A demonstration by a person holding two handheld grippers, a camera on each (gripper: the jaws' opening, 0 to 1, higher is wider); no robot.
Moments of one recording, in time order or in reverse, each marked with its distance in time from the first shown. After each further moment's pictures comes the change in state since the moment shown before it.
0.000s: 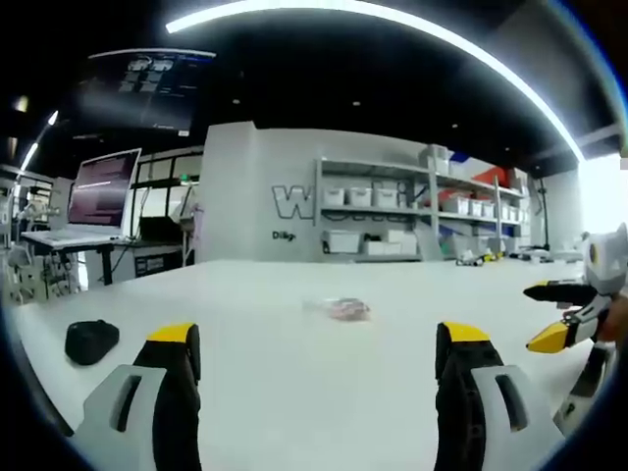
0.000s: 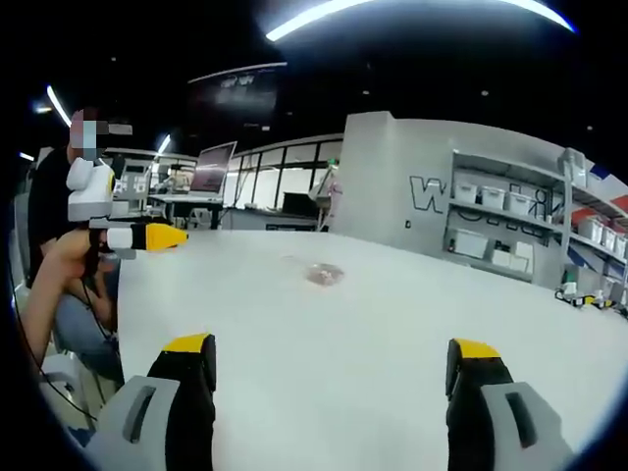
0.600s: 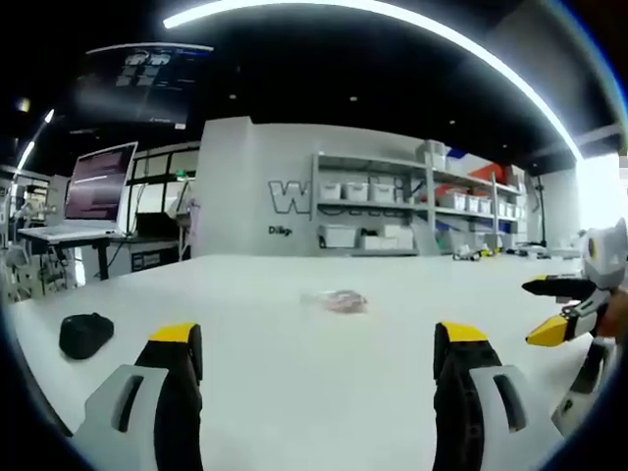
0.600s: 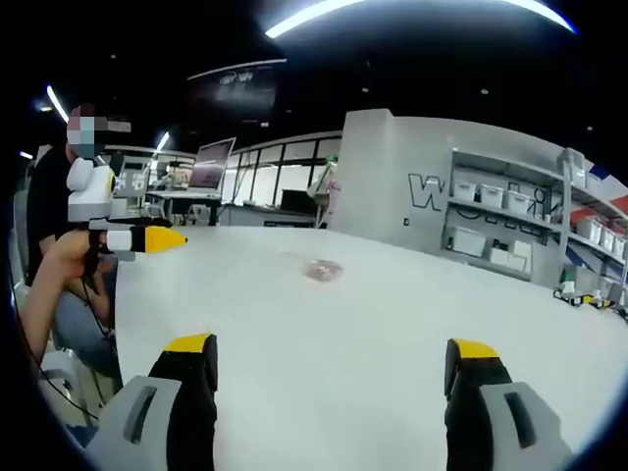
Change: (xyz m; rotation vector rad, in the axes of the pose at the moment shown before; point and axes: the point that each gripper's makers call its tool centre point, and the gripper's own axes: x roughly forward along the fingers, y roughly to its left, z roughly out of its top) left arm 0.003 -0.004 -0.010 0.007 0.025 -0.022; right arm 0.000 -0.001 -0.003 -0.009 0.008 -0.008
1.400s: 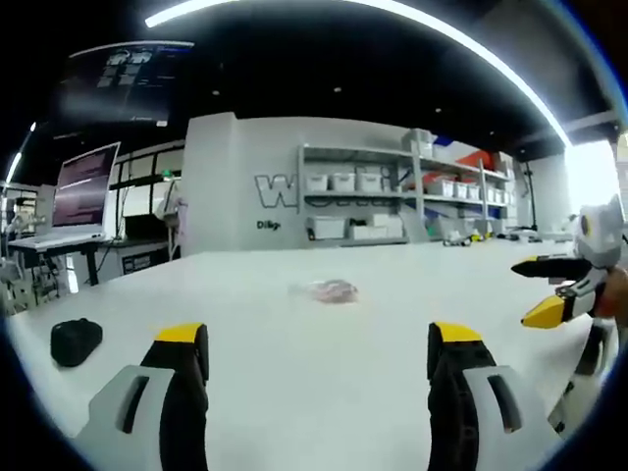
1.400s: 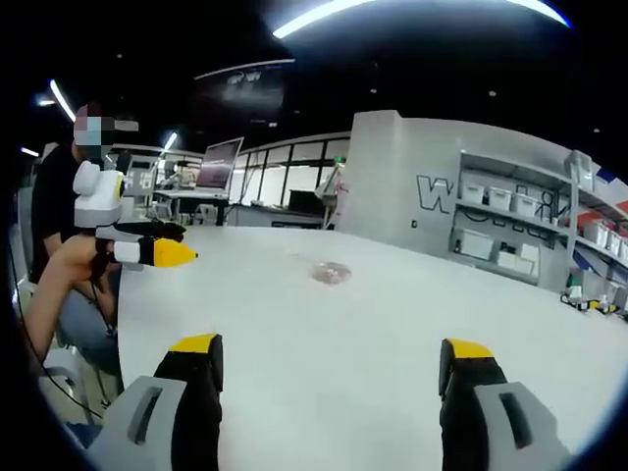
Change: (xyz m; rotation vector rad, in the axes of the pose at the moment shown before) left arm 0.007 -0.010 -0.011 0.054 0.034 -0.047; right arm 0.006 0.006 0.002 -0.009 -0.002 0.038
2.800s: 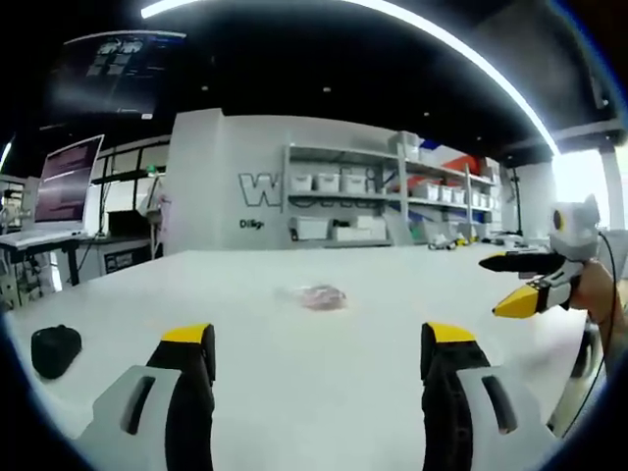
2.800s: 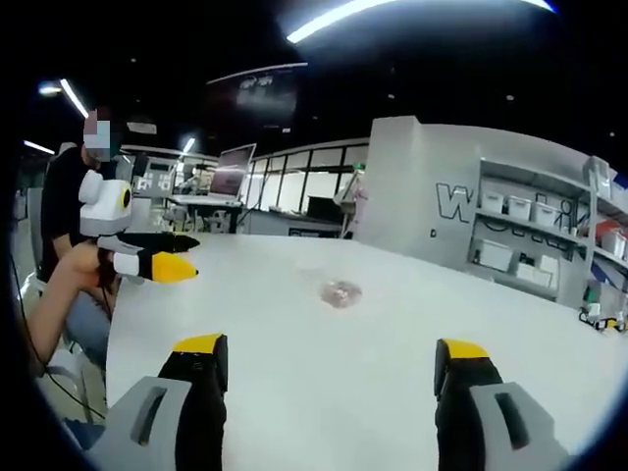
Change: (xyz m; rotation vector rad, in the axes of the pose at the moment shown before) left arm 0.019 -0.001 0.006 -0.031 -0.002 -0.081; right arm 0.039 -0.002 0.028 -0.031 -0.032 0.090
